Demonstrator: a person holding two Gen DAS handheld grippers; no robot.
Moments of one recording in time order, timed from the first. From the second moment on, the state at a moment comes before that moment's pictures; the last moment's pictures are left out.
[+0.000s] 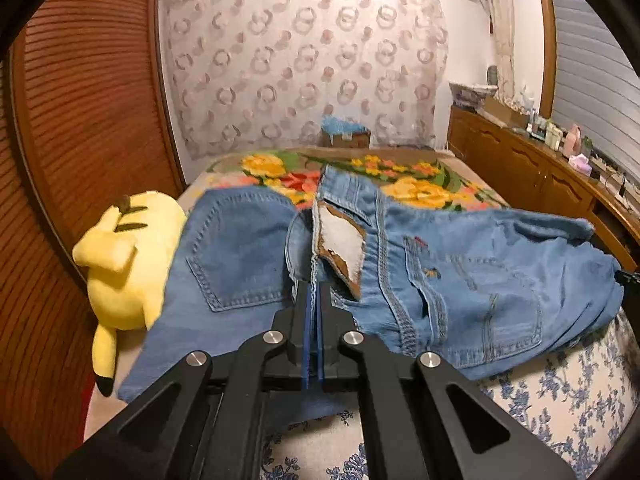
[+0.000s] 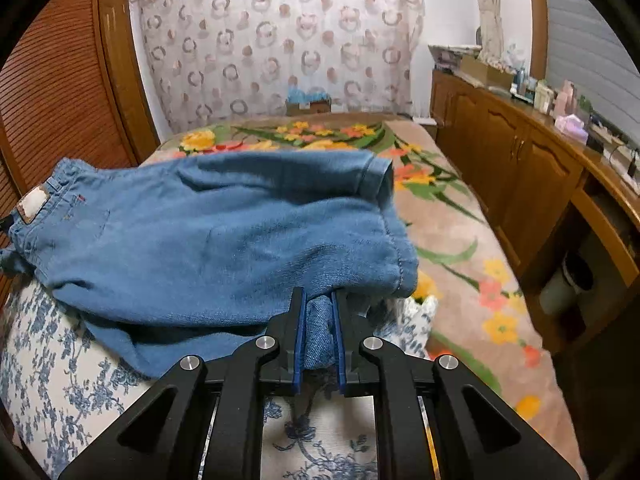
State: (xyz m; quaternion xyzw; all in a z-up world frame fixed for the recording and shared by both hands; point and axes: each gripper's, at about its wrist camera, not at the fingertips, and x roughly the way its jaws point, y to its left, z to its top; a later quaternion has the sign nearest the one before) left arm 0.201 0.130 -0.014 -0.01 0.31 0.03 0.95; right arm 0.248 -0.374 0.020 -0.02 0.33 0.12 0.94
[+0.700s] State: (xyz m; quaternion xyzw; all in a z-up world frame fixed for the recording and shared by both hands) left arm 0.070 0.136 0.018 -0.01 0.25 0.04 0.97; right arm 0.131 -0.407 0.014 -0.04 0.26 0.13 0.96
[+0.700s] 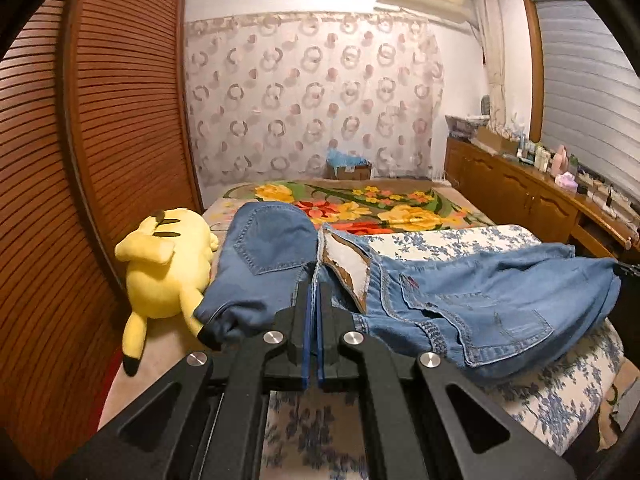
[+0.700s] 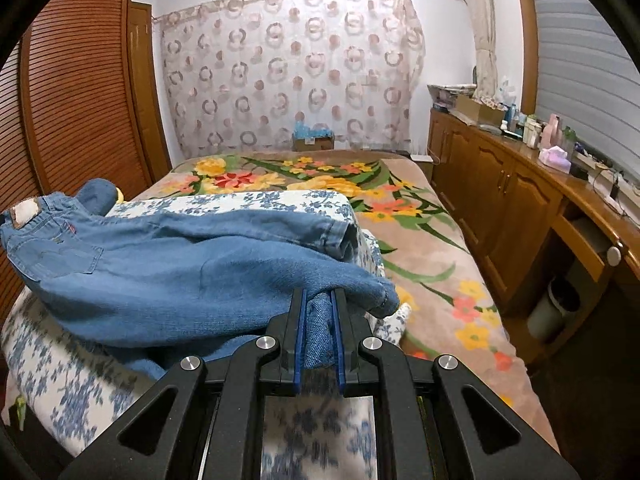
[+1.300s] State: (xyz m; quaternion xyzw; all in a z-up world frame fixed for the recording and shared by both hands) left arm 0.025 0.127 -0.034 -0.03 0.31 0.04 0.95; right arm 0.106 -0.442 -0.030 0.02 0.31 0.17 0.94
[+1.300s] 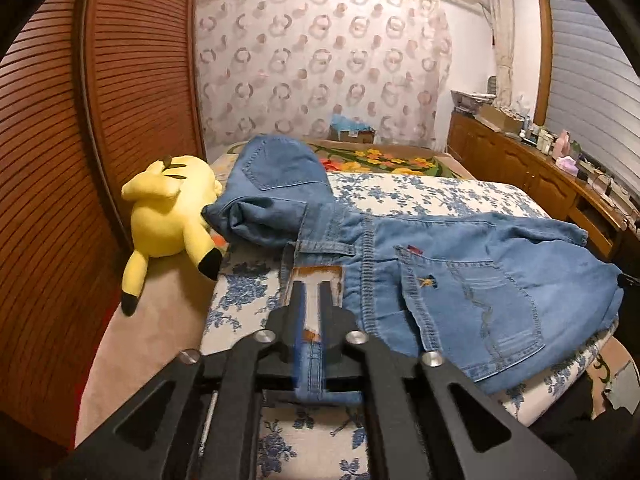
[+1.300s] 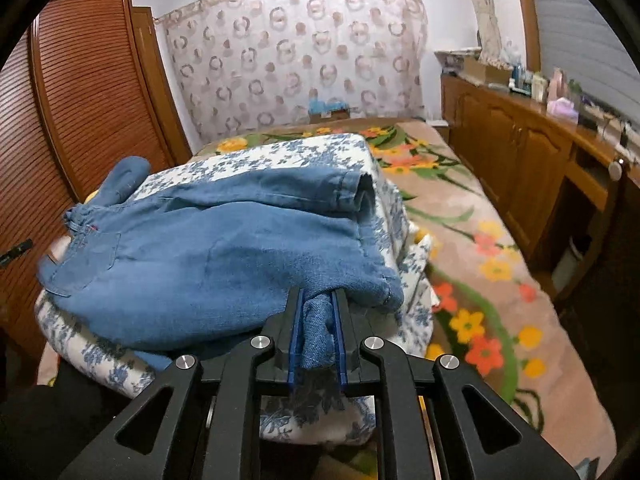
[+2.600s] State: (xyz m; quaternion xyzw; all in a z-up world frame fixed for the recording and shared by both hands) left arm 0.067 -0.016 -0.088 -0.01 0.37 -0.12 0.92; right arm 0.127 -0.446 -0.030 0.09 0.34 0.14 0.93
